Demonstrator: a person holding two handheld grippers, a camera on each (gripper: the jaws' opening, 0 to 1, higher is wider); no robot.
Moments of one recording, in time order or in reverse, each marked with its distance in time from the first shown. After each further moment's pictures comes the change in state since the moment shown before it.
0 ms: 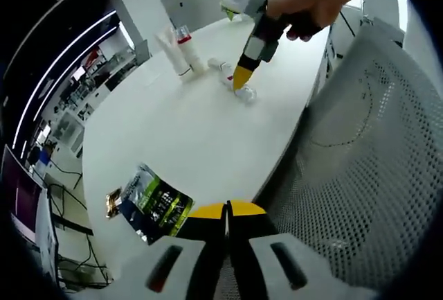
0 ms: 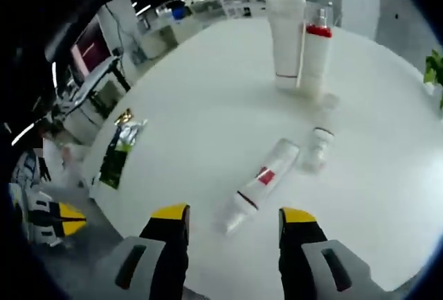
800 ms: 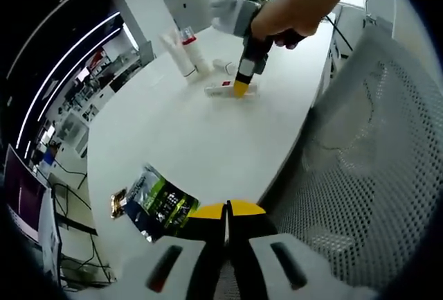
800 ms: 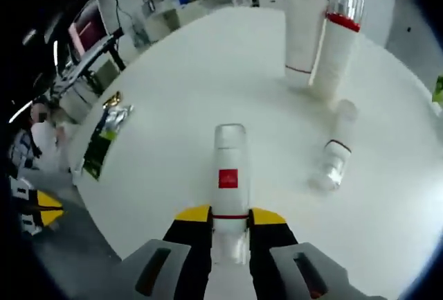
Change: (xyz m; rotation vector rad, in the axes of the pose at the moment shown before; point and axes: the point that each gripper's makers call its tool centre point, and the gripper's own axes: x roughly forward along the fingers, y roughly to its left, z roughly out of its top) left arm -0.002 0.007 0.005 0.000 -0.021 0.046; right arm 0.008 0.025 -0.002 -0.257 0.025 0.105
